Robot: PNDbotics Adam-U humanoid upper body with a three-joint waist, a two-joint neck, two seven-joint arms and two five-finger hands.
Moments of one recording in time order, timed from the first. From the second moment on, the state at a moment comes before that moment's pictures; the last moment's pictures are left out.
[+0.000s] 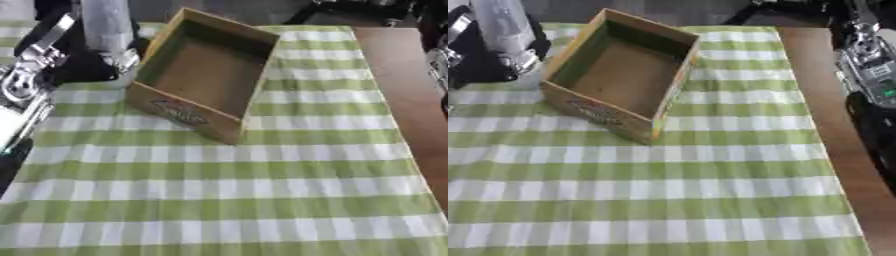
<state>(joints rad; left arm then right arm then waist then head) -1.00 0.42 -0.34 -1.35 0.12 0.02 -0.15 -0.82 -0.70 0.02 -1.26 -0.29 0.06 -0.21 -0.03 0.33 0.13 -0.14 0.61</state>
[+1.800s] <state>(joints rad) -1.13 0.23 -0.24 -1.06 -0.12 -0.08 -0.01 -0.90 -0.66 0.05 -1.27 -0.28 0.07 -0.17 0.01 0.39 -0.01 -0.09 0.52</state>
